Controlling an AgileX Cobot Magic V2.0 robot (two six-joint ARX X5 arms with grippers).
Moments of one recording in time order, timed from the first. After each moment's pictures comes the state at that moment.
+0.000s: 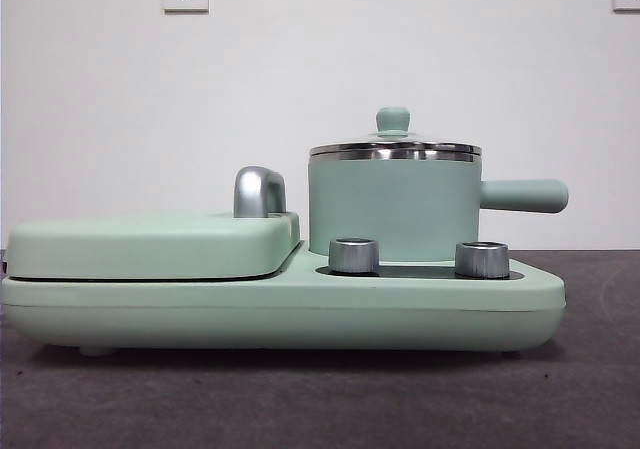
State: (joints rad) left arm -0.04 0.01 0.03 -0.18 0.01 -0.09; right arm 0.50 0.25 0.99 -1.03 -0.29 0.13
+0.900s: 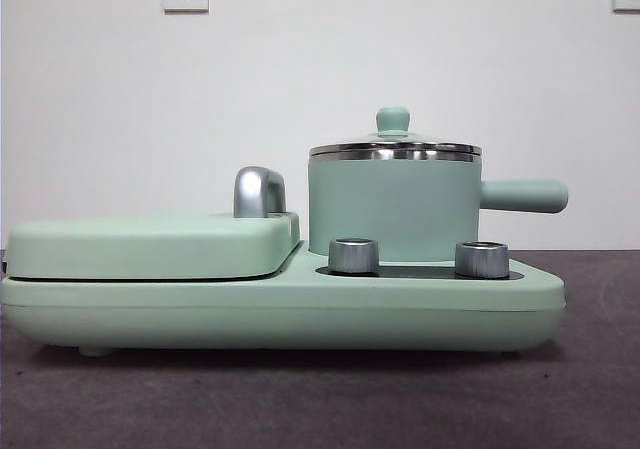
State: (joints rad) left arm -0.04 0.01 0.03 -0.18 0.01 -0.09; right arm 0.18 0.21 0.69 -0.63 -0.32 0.13
